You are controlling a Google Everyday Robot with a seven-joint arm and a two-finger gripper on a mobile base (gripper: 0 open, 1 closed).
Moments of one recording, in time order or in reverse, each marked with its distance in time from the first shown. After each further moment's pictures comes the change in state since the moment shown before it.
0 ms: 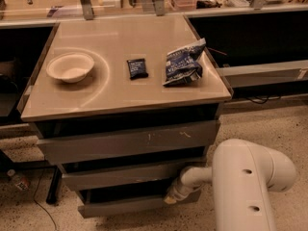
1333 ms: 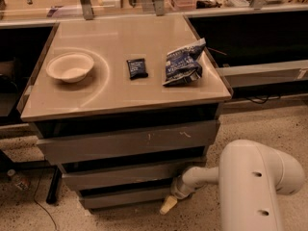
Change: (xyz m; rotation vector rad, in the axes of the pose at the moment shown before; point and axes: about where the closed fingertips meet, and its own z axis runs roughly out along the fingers) arm -0.011 -0.013 -0.018 0.055 -0.054 0.018
